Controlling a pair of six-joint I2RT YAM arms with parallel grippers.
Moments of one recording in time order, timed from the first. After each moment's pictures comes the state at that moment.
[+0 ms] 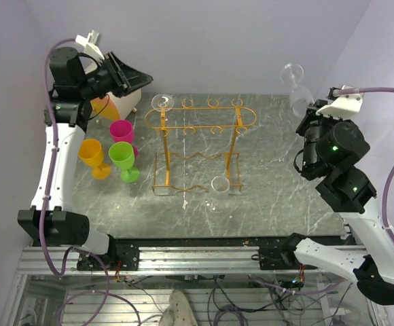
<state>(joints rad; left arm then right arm) -0.04 1.46 1.79 -0.45 0.77 -0.76 0.71 0.93 1.41 -0.37 0.99 -0.08</state>
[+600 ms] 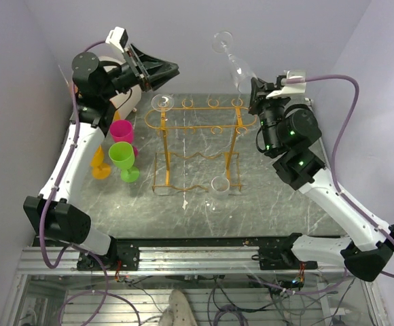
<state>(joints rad) -0.20 1.49 1.61 0.17 0.85 -1.43 0.73 1.16 1.31 0.21 0.57 -0.13</state>
